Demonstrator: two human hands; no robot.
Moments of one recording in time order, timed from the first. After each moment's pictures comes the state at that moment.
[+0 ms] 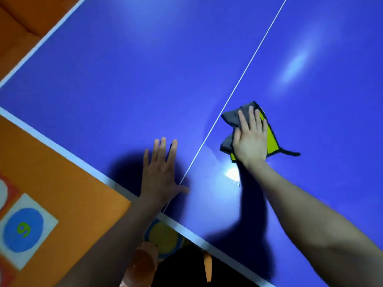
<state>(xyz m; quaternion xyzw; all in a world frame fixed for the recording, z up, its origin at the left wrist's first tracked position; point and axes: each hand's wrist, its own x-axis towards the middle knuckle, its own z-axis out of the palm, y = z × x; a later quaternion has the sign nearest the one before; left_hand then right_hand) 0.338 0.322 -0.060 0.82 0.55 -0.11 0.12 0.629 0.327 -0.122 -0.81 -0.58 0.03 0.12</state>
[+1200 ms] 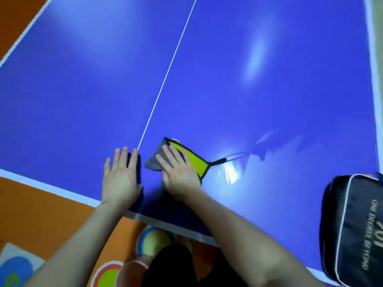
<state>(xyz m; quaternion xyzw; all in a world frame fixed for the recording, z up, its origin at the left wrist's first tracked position) 0.384 0.258 -0.047 0.85 0.50 -0.17 0.00 0.555 0.176 -0.133 -0.71 -0.68 0.09 0.13</state>
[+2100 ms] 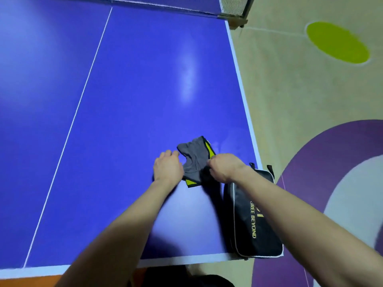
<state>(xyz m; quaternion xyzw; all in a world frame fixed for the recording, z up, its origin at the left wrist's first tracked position) 0.735 0.134 -0.053 0.90 0.36 -0.08 0.22 0.885 -0.016 0.001 -0.79 -0.53 0.21 -0.21</state>
